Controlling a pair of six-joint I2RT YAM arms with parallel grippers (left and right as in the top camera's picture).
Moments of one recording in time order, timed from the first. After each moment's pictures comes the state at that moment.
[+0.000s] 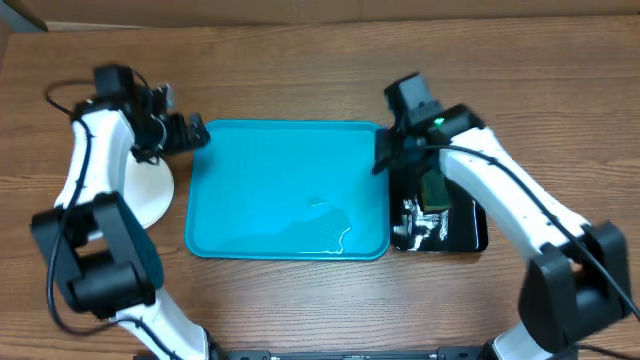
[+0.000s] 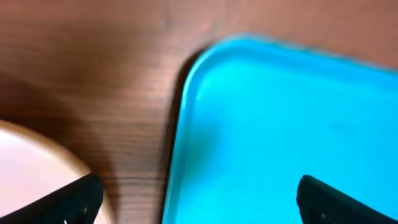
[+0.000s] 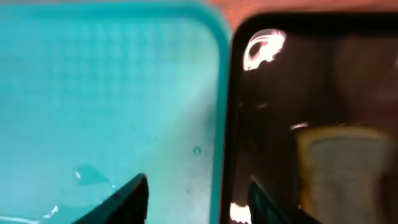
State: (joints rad) left arm 0.27 1.93 1.54 -0.88 0.29 0.06; right arm 0.42 1.76 1.42 -0.85 -0.03 0.44
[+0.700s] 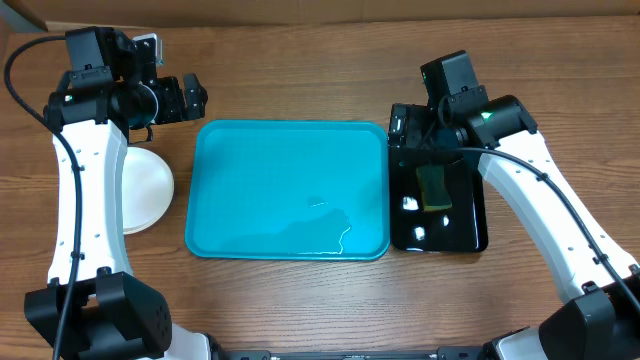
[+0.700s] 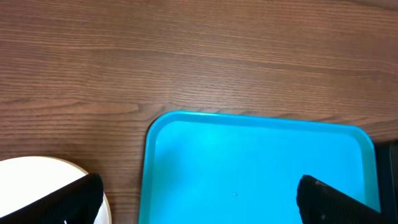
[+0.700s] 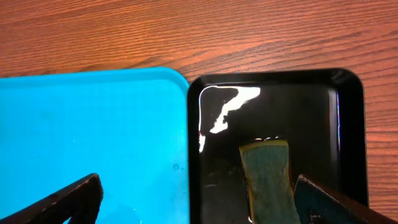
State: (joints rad) left arm 0.20 1.69 1.62 -0.90 0.28 0.01; right arm 0.35 1.64 1.47 -0.91 0.04 0.43
